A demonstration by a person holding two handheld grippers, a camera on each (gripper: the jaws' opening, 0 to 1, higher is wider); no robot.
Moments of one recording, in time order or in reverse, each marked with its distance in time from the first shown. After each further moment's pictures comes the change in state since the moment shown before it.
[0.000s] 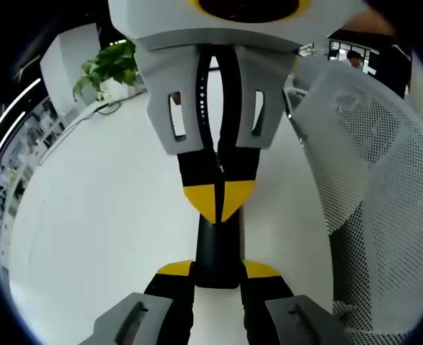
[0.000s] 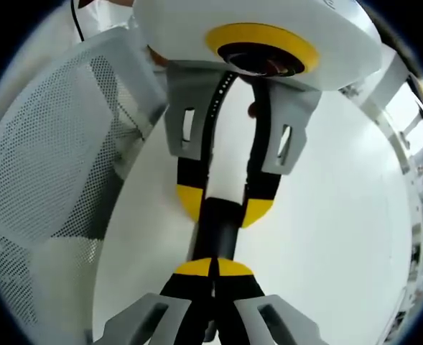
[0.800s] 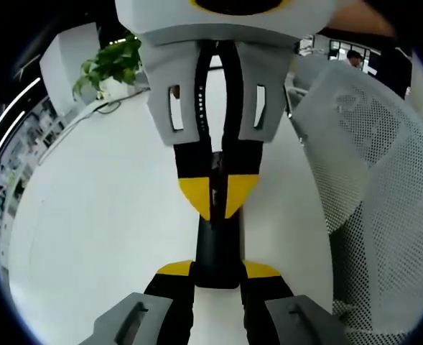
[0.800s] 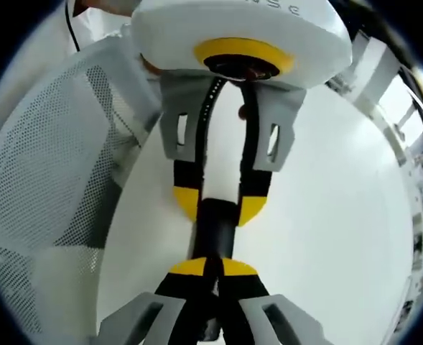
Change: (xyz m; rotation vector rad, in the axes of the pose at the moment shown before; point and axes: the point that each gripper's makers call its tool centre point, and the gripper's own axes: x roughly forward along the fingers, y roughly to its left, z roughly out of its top) left arm 0.000 0.001 0.000 -0.001 0.006 -0.004; right arm -0.007 -0.002 -0.001 0.064 -0.049 -0.013
